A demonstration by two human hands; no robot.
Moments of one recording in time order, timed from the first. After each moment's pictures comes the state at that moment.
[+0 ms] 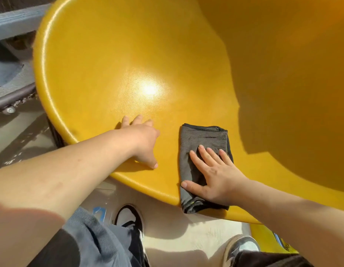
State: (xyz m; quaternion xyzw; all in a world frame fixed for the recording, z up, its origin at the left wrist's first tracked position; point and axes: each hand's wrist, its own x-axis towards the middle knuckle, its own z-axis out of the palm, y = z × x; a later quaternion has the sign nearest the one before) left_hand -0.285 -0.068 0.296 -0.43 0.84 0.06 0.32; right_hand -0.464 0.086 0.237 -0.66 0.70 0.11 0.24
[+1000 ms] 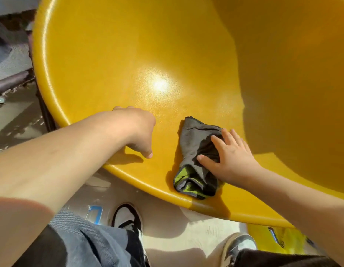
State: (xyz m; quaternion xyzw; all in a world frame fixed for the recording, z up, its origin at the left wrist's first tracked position) left_hand -0.261 -0.085 0.328 -0.45 0.84 0.08 0.30; right_hand -0.463 0.057 0.258 -0.55 0.81 0.05 0.20
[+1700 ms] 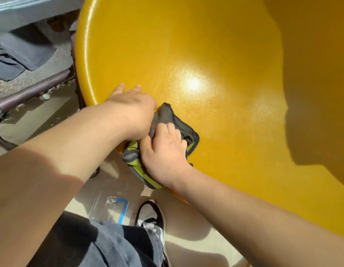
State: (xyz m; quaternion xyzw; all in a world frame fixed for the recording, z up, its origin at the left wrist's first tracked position) left_hand -0.211 -0.116 0.340 -0.51 0.82 0.01 0.26; right_hand -0.278 -0.026 0.257 -0.58 0.72 -0.24 0.30
